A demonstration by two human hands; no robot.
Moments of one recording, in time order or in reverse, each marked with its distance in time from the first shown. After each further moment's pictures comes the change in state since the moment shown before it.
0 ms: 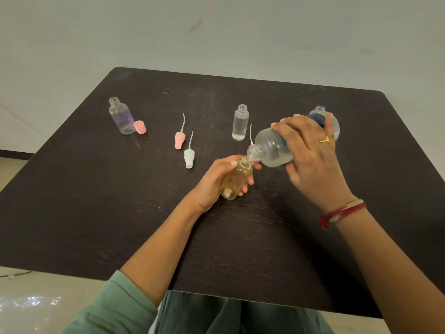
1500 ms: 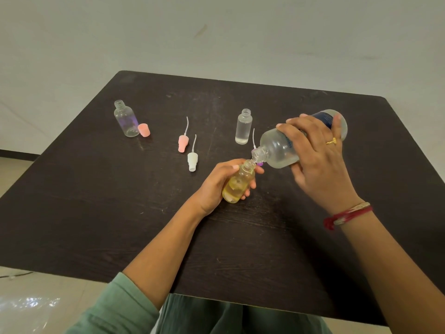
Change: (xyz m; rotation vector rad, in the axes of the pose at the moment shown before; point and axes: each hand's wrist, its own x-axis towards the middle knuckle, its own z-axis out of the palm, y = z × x) left_hand 0.001 -0.002 -0.002 -0.058 -0.010 0.014; right_hand 0.005 0.004 -0.003 -0.016 0.027 -0.026
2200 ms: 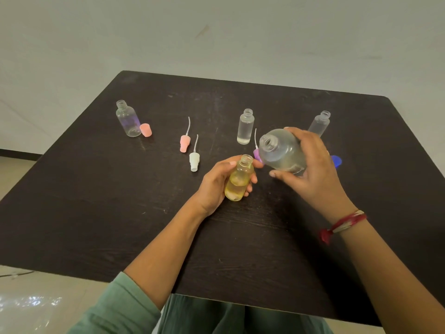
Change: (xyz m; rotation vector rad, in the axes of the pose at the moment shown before) left_hand -0.002 0.006 0.002 -0.077 0.066 -0.021; right_hand -0.009 -0.004 0.013 0.515 -0.084 0.260
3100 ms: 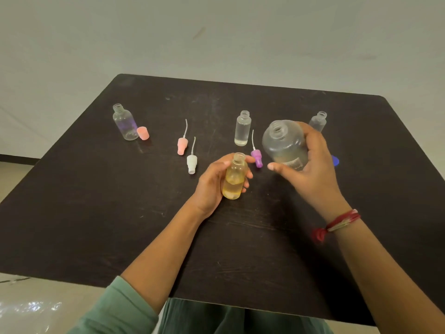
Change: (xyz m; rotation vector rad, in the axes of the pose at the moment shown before) left_hand 0.000 0.002 0.002 -0.024 0.090 0.027; right_hand 0.002 -0.004 0.004 0.246 0.122 0.130
